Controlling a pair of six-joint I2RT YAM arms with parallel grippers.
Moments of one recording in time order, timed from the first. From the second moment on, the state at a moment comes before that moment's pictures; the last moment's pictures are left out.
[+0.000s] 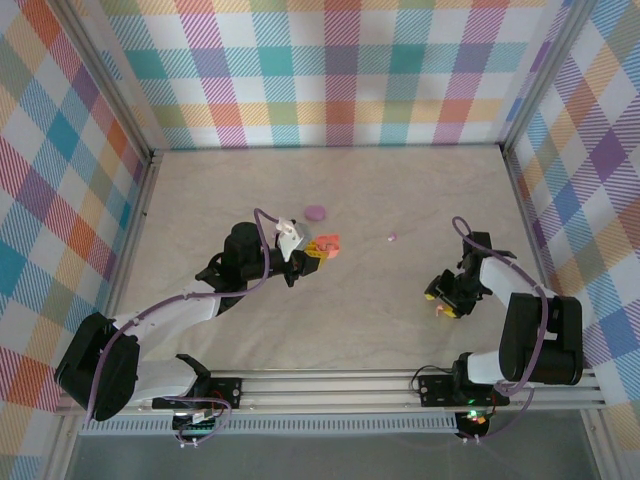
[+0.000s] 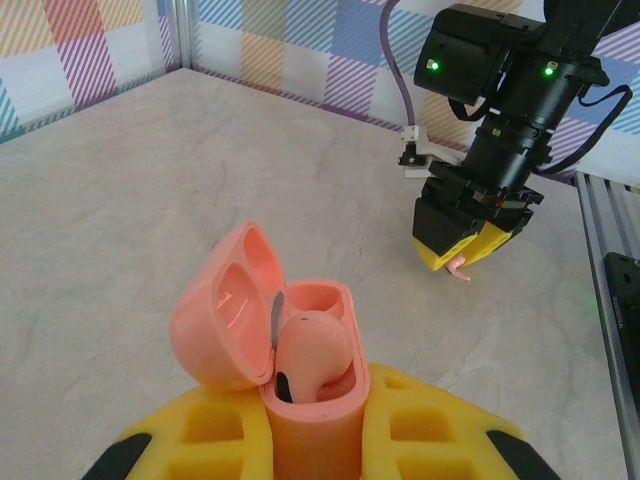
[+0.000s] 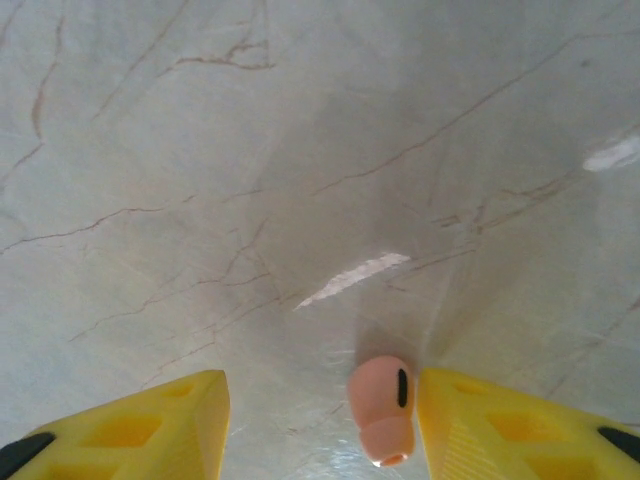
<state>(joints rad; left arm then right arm) -0.60 1.24 0.64 0.31 0.57 0.06 -0.08 1.38 0.66 -0.78 -0.30 0.55</state>
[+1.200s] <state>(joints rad) -0.60 1.22 0.64 0.26 0.59 0.07 -0.05 1.33 0.66 -0.72 -0.34 0.57</state>
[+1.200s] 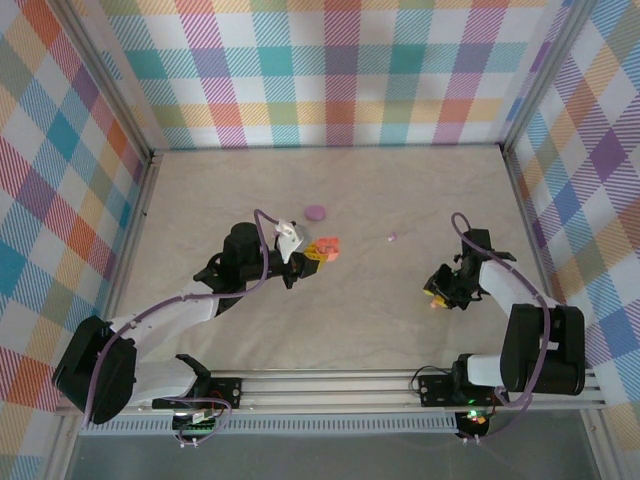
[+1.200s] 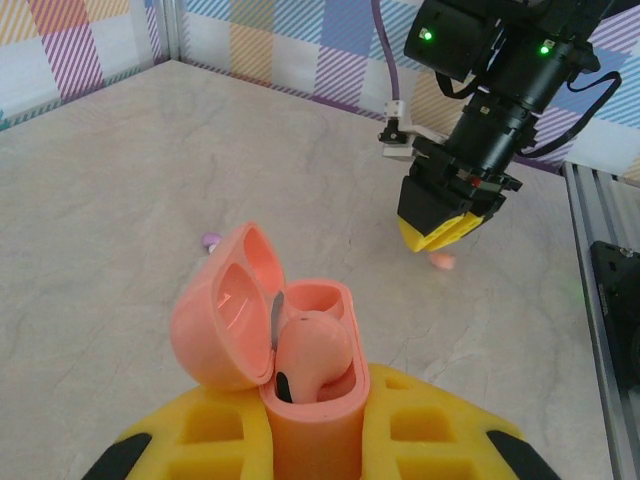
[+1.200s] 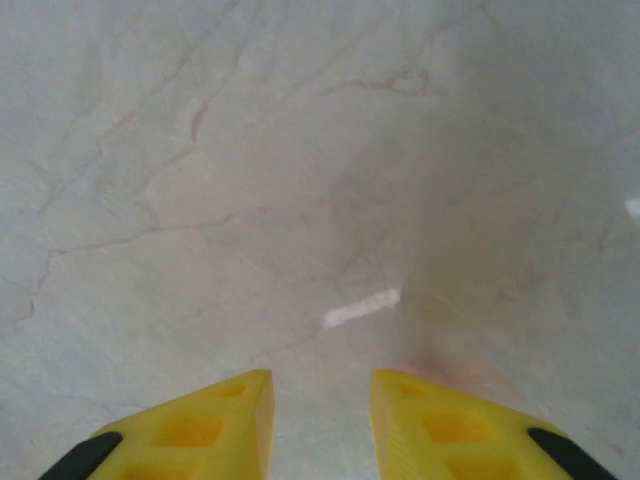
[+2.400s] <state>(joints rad) -0.60 1.26 0.67 0.26 0.65 0.08 0.17 1.09 0.70 -1.26 0.01 0.93</state>
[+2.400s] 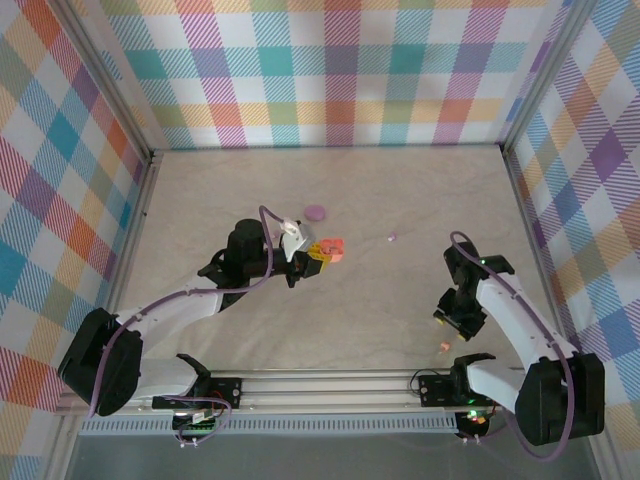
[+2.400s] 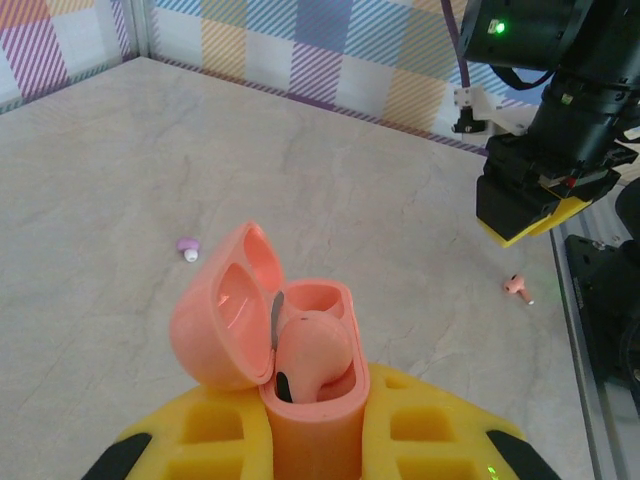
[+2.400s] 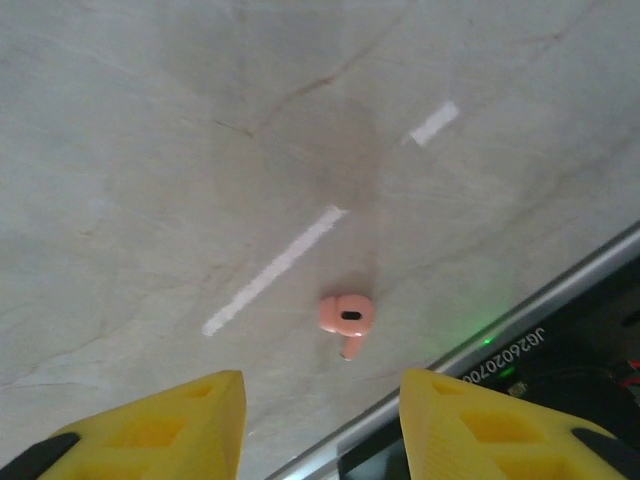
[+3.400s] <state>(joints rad) -0.60 1.19 0.67 0.19 0.69 0.13 0.27 1.20 0.59 -1.14 0.03 1.02</state>
